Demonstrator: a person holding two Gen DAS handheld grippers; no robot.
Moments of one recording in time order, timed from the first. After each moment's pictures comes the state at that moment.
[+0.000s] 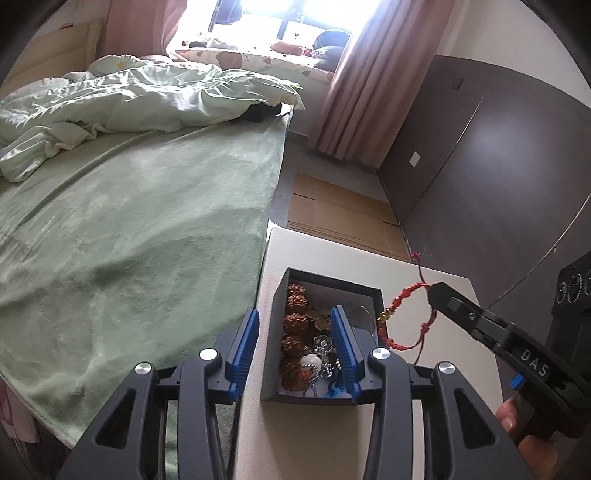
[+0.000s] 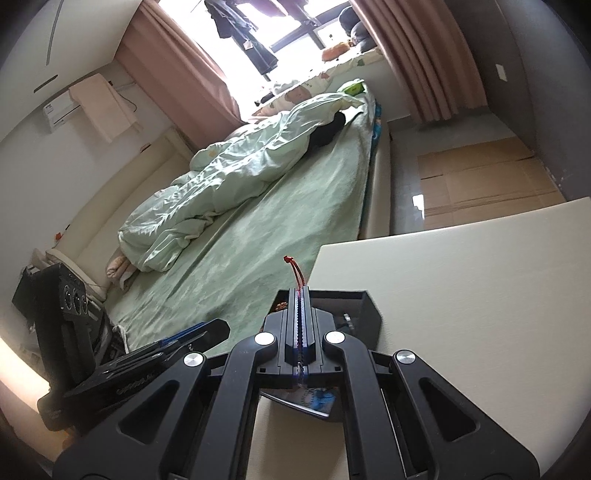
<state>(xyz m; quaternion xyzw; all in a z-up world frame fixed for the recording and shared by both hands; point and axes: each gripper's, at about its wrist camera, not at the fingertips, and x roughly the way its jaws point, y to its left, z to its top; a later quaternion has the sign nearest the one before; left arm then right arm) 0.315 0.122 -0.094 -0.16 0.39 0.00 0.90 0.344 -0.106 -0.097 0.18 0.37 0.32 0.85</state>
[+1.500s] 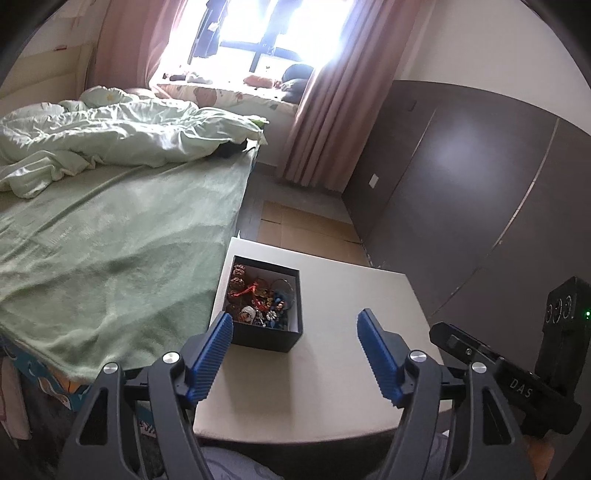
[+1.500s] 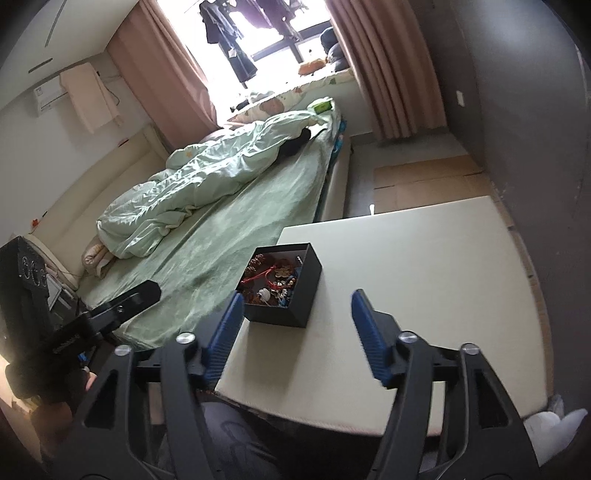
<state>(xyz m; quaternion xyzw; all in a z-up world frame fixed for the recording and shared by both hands) 0.191 0.065 -0.017 -0.15 0.33 -0.04 0.93 0.213 -0.195 -0.039 0.13 0.36 0.25 0.89</state>
